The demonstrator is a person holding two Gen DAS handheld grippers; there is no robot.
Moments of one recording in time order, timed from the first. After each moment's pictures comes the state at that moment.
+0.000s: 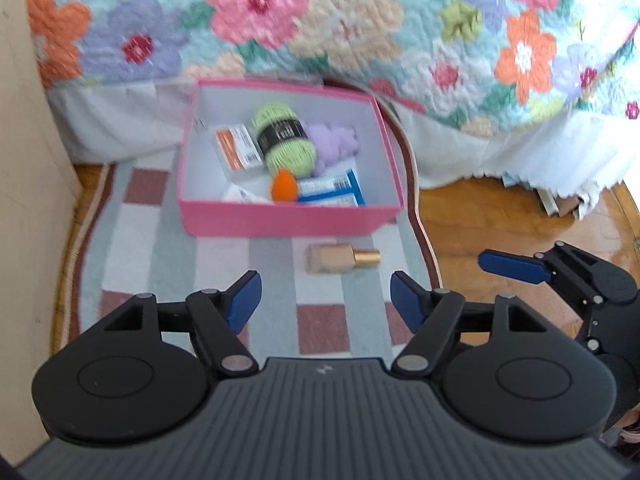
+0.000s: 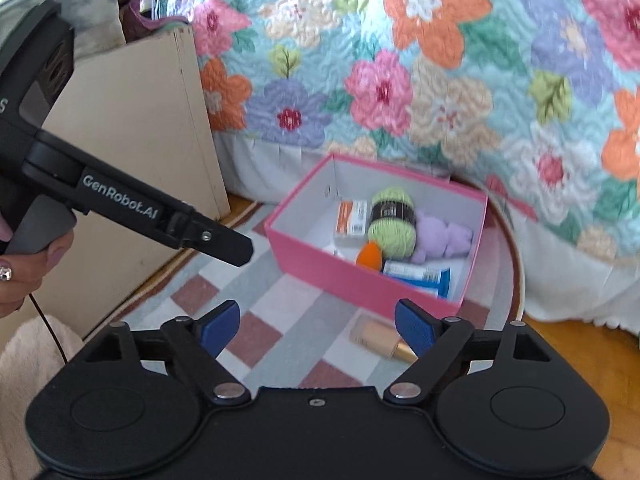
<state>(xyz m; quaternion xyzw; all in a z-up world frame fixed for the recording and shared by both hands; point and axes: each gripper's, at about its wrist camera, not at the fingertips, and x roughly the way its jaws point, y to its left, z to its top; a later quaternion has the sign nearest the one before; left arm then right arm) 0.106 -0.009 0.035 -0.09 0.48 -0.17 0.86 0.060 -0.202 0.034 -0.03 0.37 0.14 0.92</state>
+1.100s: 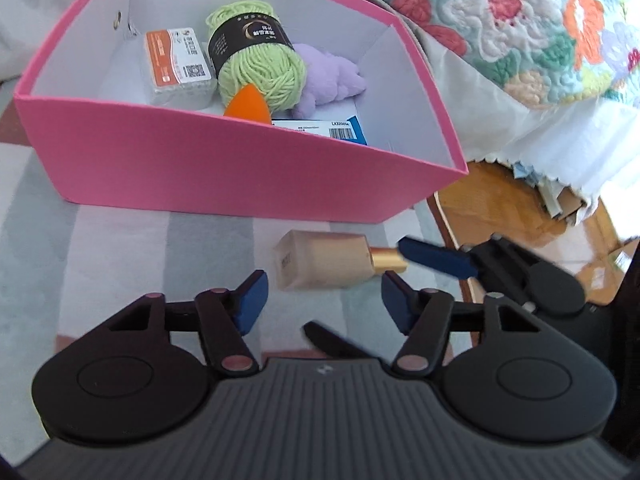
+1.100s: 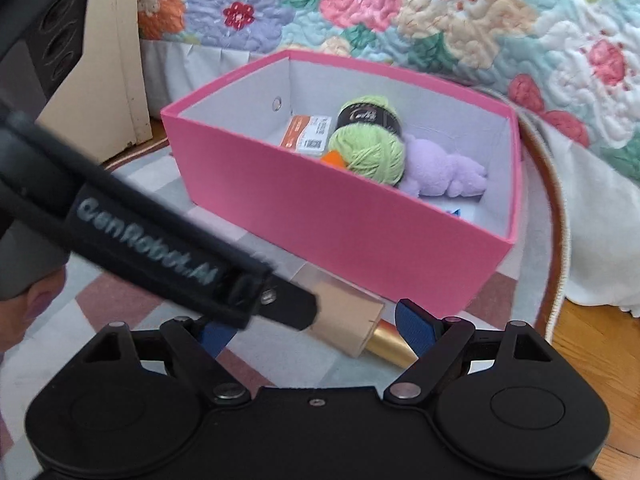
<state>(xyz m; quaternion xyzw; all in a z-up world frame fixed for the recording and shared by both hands) 0.187 -0.049 -0.153 -0.16 0.47 -0.23 0.84 0.153 -0.214 -0.139 -0.09 0.38 0.11 0.91</state>
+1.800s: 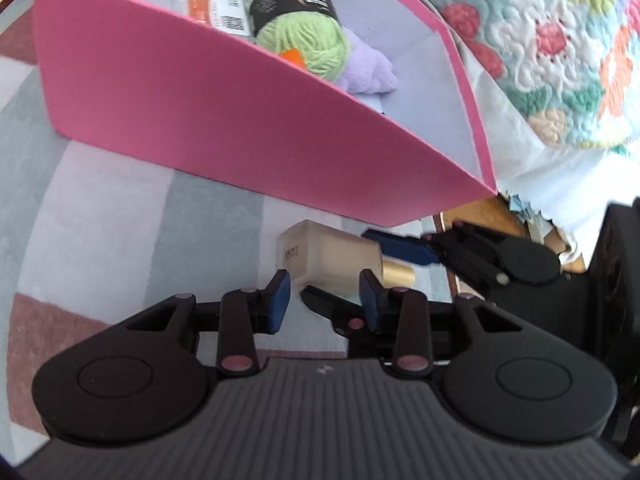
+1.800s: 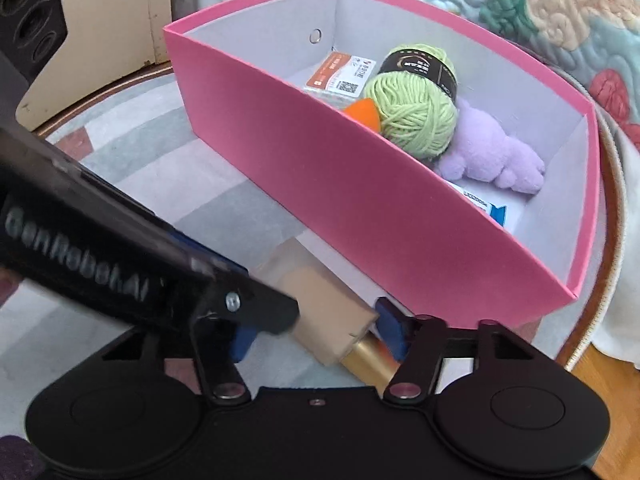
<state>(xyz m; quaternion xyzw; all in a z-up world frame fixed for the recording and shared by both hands) 0.198 -0.036 -0.186 -0.26 0.49 -0.21 0.81 0.195 -0.217 -0.152 -0.16 0.46 0.16 0.86</state>
